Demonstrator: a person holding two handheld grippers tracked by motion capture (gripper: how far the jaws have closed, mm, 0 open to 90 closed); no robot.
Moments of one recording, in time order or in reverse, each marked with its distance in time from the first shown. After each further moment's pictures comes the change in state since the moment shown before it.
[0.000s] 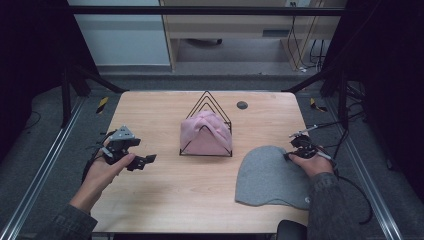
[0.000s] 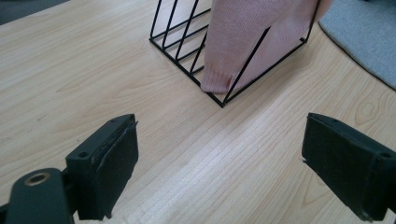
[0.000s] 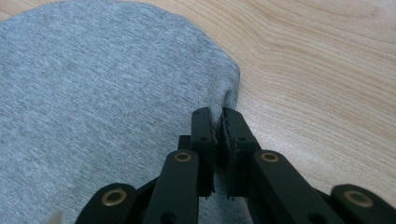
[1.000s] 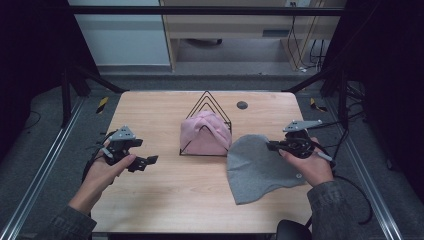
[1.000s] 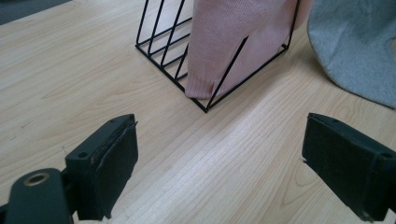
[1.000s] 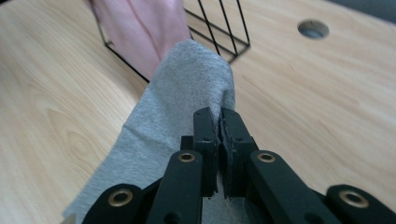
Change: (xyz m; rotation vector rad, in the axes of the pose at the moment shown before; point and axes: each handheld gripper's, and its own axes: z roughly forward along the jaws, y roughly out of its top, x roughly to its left) left arm -0.010 0.008 -0.006 -0.007 -0.040 0.004; right arm 0.085 0.027 -0.093 -0.346 0.155 -0.216
